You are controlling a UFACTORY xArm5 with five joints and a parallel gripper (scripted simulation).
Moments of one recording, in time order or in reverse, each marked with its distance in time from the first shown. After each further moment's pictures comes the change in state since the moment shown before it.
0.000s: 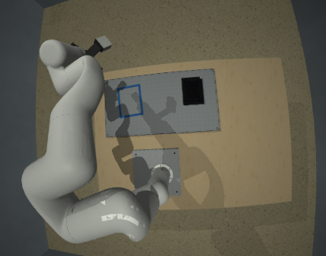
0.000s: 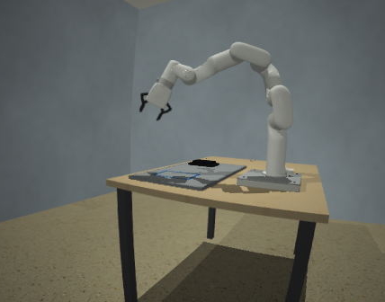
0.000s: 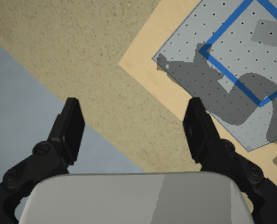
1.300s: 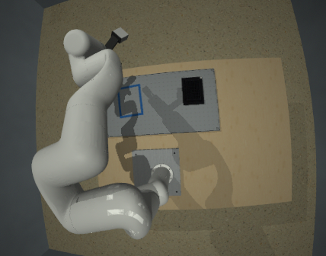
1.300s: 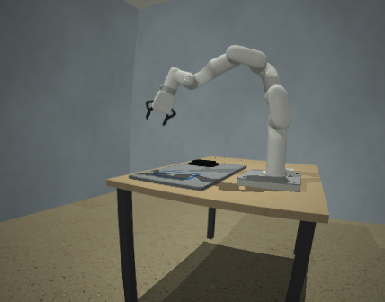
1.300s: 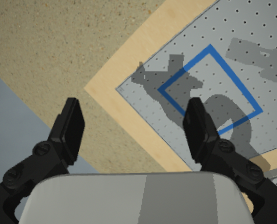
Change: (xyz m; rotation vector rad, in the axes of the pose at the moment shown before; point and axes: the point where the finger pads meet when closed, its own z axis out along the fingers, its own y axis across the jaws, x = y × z) arm 0.071 0.038 0.017 -0.087 0.026 -0.183
